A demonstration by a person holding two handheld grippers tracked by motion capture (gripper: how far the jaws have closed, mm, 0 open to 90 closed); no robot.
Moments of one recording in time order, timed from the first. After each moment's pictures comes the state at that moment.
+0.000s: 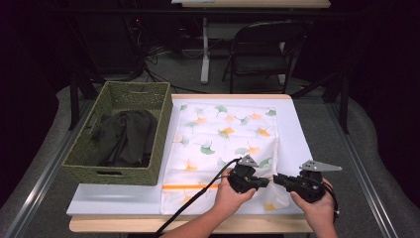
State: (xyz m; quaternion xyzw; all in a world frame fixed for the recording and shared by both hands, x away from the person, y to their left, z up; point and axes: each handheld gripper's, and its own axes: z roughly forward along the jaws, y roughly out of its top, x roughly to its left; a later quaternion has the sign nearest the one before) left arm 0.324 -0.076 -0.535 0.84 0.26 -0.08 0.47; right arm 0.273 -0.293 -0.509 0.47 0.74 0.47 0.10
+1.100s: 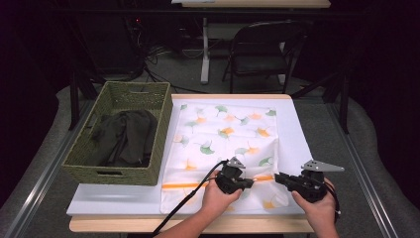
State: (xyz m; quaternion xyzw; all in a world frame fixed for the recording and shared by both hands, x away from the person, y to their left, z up) left arm 0.329 -0.039 -0.553 0.85 0.31 -0.06 0.43; right arm 0.272 -0.296 -0.507 0.48 0.74 0.47 0.11
